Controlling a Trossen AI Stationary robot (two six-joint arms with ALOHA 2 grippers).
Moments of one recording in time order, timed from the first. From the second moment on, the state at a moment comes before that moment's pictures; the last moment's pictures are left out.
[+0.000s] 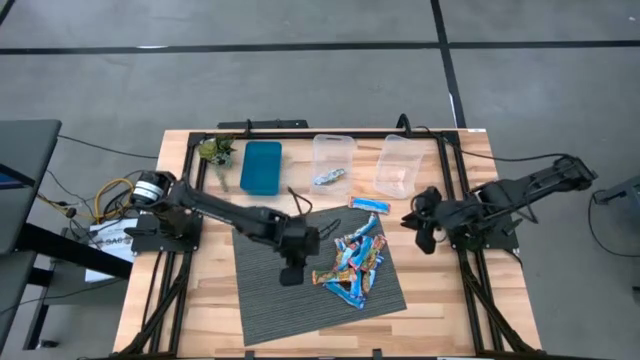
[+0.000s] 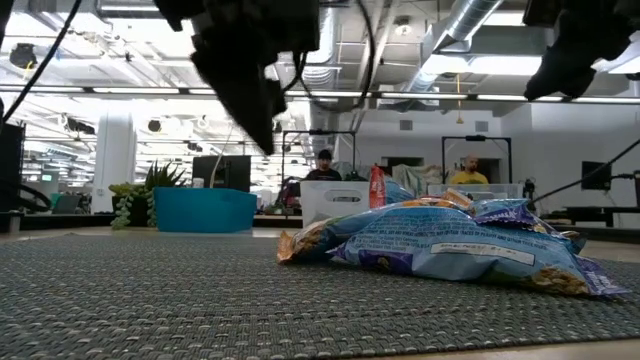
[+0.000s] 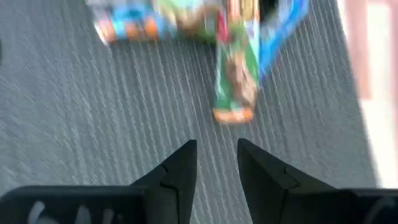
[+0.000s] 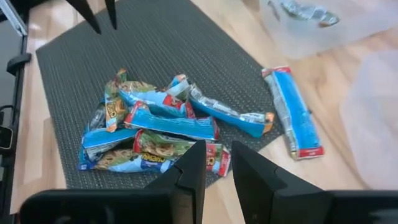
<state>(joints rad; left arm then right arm) -0.23 1.75 1.26 -0.58 0.04 -0.24 0.35 0.76 0.68 -0.74 0.31 0.62</state>
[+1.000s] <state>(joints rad) -0.31 1.98 1.24 -0.21 -0.02 -0.24 0.35 1.03 0.86 -0.75 0.29 0.47</state>
